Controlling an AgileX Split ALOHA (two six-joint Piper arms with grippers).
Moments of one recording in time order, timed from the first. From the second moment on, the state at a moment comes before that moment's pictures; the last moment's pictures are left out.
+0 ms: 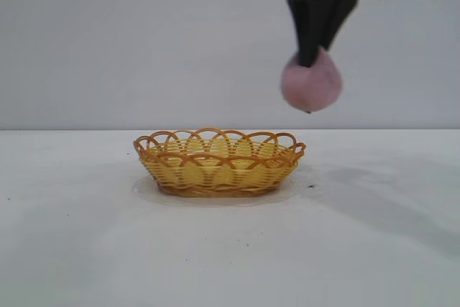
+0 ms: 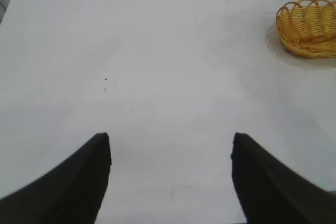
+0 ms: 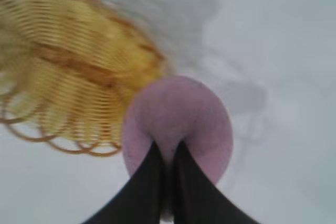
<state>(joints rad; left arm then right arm) -0.02 -0.02 -0.48 -0.03 1.12 0.04 0.57 2.01 -1.71 0.05 1.18 -0.01</state>
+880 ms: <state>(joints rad) -0.02 -0.02 -0.48 -0.03 1.12 0.04 0.66 2.18 -1.71 0.13 1.01 -0.01</state>
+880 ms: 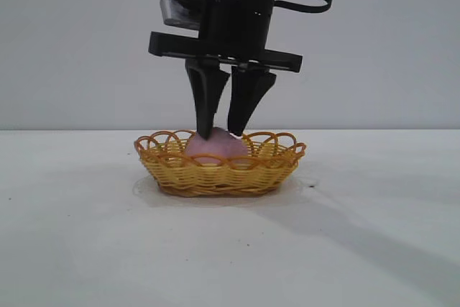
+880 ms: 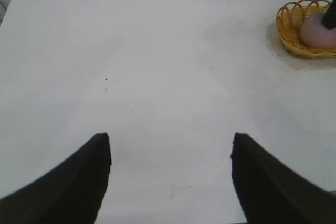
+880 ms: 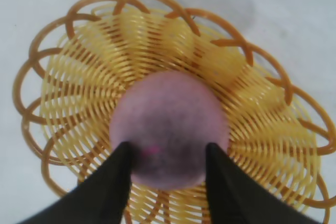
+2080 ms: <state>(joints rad) -0.02 -0.02 -0.48 -0.03 1.12 0.04 0.07 2.06 -1.72 -0.01 1.17 -0.01</state>
